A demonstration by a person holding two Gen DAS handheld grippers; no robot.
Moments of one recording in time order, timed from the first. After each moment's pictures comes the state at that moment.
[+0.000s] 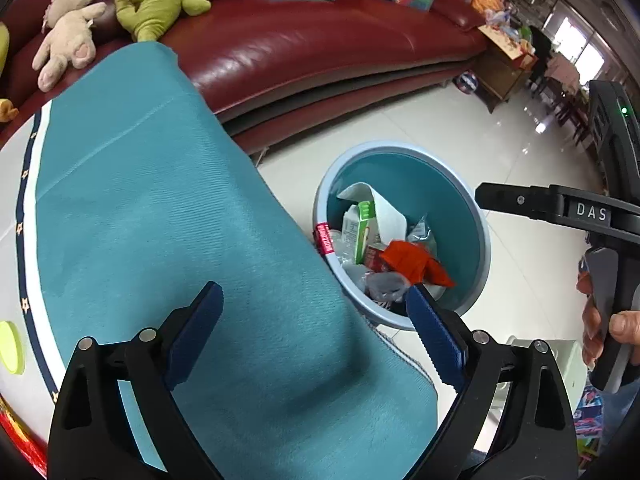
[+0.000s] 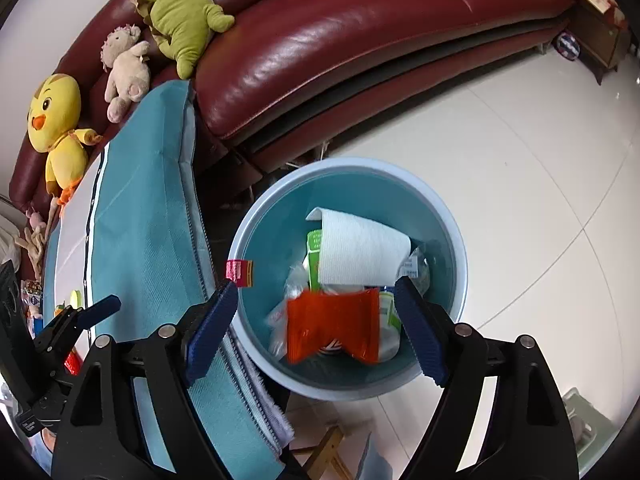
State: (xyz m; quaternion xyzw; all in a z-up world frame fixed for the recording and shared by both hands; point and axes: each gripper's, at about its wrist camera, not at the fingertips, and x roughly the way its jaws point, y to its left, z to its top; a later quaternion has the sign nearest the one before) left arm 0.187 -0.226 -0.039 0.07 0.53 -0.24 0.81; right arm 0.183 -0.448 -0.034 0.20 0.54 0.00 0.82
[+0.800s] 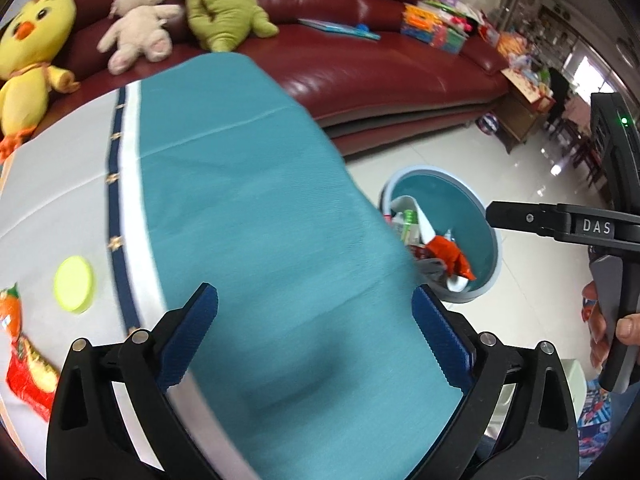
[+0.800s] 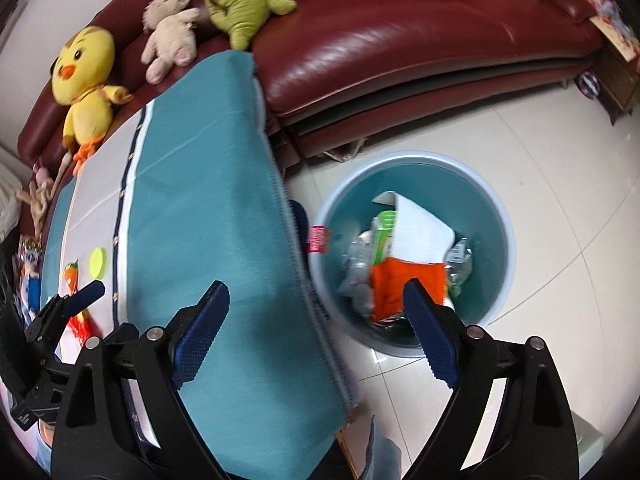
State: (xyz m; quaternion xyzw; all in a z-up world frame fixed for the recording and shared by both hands) left arm 0.141 -0.116 0.001 0.02 0.49 -0.19 0.85; right arm 0.166 -0.349 0.011 0.14 0.55 0.04 0.83
